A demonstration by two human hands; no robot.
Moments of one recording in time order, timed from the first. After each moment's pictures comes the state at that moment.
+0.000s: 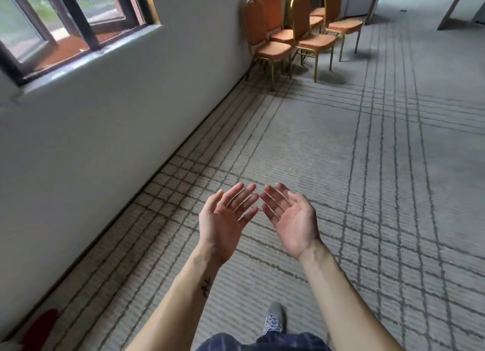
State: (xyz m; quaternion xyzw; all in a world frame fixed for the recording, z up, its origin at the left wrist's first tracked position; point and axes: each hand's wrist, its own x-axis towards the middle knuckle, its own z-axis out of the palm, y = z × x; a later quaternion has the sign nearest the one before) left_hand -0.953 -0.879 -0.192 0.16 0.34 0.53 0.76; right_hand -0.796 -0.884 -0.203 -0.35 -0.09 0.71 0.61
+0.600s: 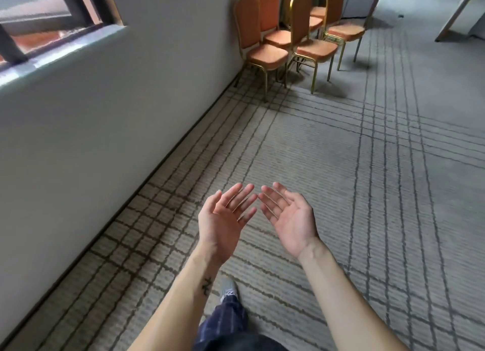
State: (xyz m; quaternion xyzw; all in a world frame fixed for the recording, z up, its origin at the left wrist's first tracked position) left_hand -0.917 -0.417 -0.218 0.13 0.34 0.51 0.78; right_hand -0.762 -0.424 -0.214 -0.41 -0.10 0.69 0.59
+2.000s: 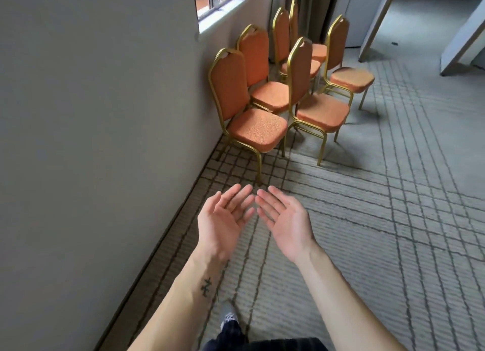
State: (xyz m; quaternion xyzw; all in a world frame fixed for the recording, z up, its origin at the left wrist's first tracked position) left_hand -0.779 0.694 -0.205 0.15 0.32 0.51 0.79; right_hand -0.633 0.672 -0.198 -0.42 -0.09 0.66 0.62
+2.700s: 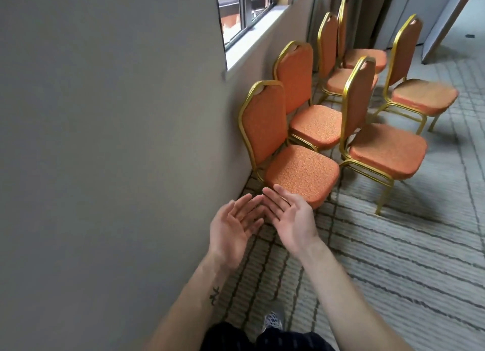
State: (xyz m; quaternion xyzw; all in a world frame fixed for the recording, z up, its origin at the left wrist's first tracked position) left_hand -0.785 1.172 -0.220 0.17 0.39 0.50 0.75; right_hand -0.638 1.179 -0.218 -0.39 -0.10 0.70 0.59
